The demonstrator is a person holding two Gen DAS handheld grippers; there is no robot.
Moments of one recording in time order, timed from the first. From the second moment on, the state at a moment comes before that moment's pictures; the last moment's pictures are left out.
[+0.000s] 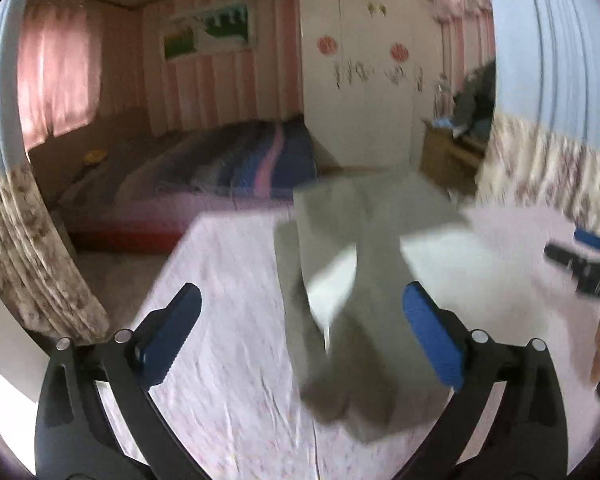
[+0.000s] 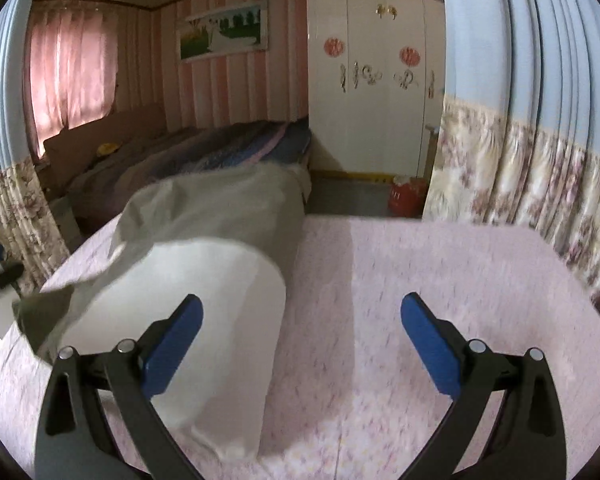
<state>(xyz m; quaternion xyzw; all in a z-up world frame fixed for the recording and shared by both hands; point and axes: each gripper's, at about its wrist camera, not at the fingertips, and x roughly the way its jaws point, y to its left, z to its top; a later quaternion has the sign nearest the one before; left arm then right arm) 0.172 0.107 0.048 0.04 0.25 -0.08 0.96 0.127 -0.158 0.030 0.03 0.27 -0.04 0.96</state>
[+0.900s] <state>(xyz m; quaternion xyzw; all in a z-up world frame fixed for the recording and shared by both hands) 0.232 0.087 -0.011 0.04 0.31 -0.09 0.95 0.174 -0.153 0.007 0.02 0.28 0.04 0.96</state>
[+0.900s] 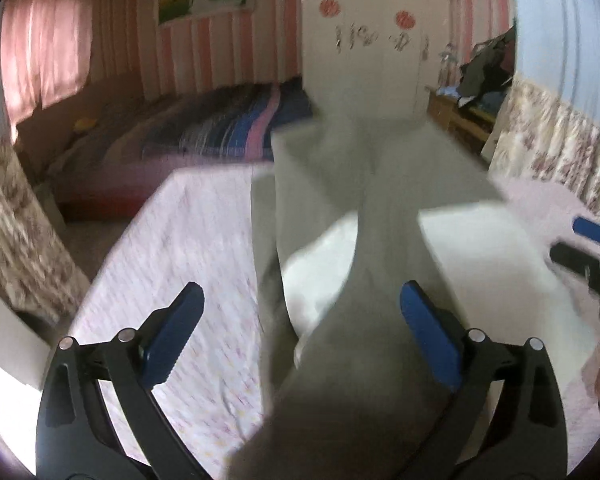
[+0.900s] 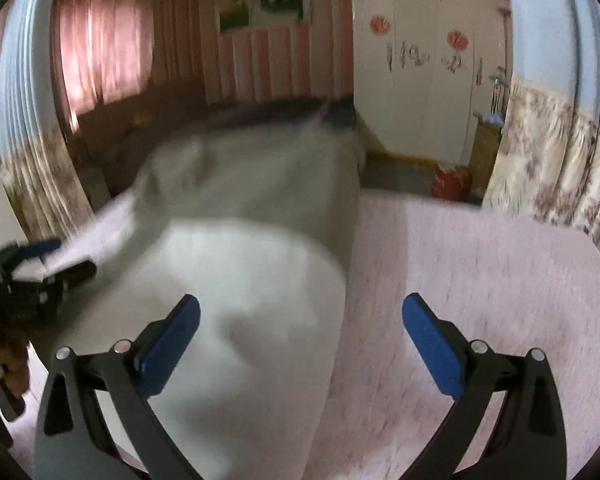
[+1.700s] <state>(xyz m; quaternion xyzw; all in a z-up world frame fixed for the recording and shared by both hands) 0.416 0.047 -0.069 0.12 0.38 -0.04 0.91 0.363 -0.146 -0.052 -0.07 0.36 0.03 0.93</state>
